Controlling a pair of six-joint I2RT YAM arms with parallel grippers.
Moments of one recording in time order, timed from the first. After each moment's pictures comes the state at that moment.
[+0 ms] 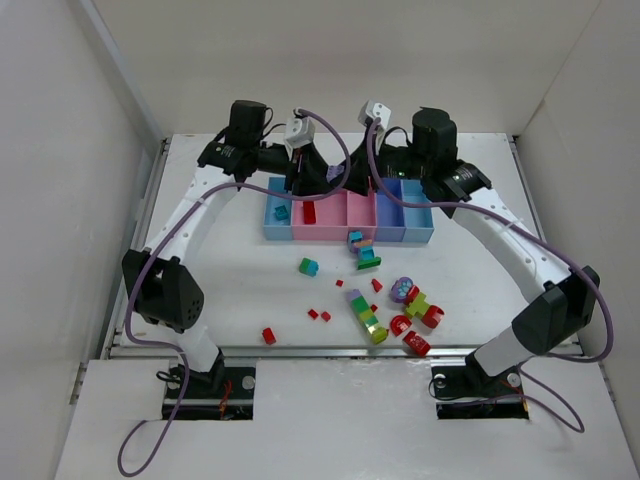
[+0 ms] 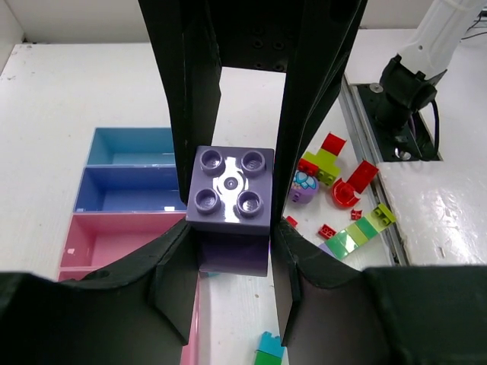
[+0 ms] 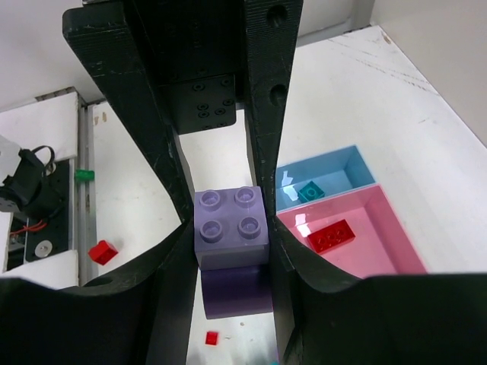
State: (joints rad) left arm -0.34 1.69 1.69 -0.59 1.28 0.52; right arm 0.50 1.54 1.55 -0.23 -0.79 -0.09
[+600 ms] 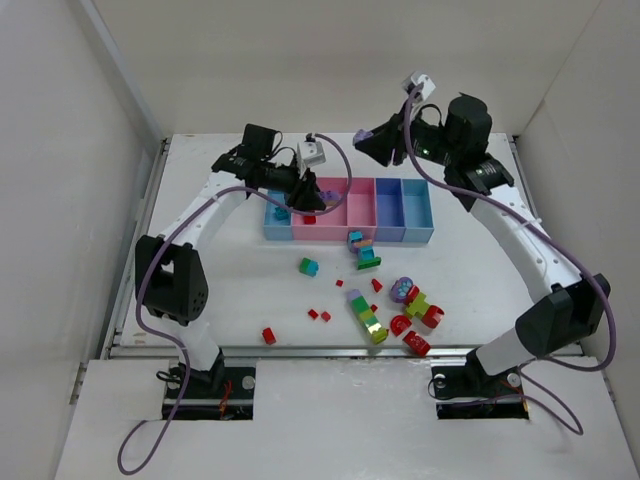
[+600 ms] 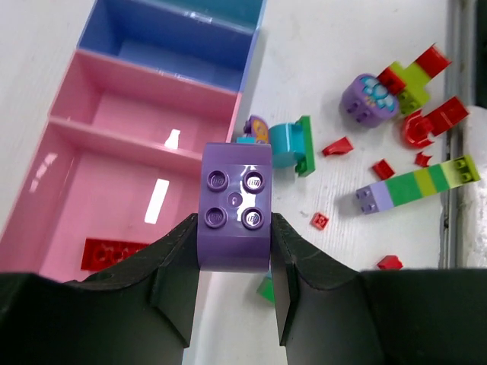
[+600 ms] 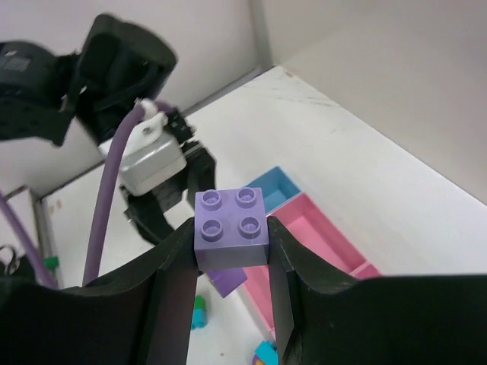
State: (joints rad) left arm -0.34 1.74 1.56 -0.64 0.98 0.58; right arm 0.36 1.51 1.55 -0.09 -0.68 0.12
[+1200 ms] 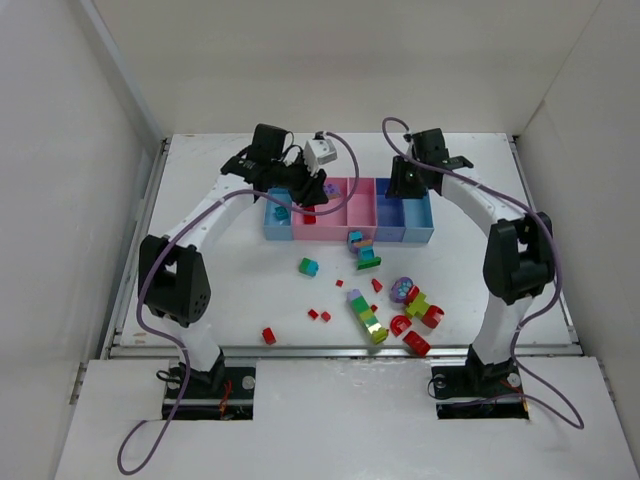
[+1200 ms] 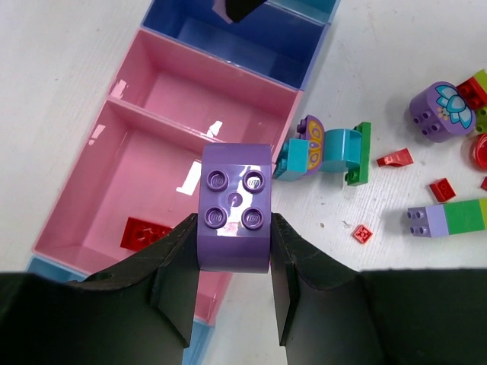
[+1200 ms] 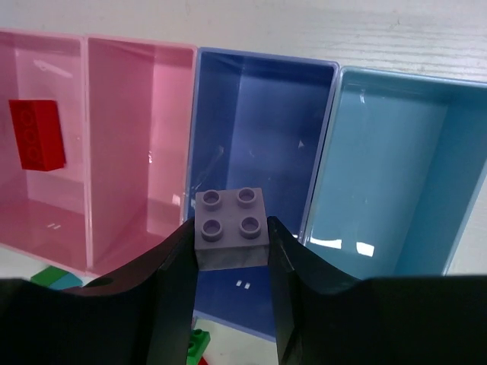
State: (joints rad) left arm -0.39 1.74 1.54 -0.54 0.71 0.47; right arm 0.26 1.89 1.55 -0.52 -0.14 0.28
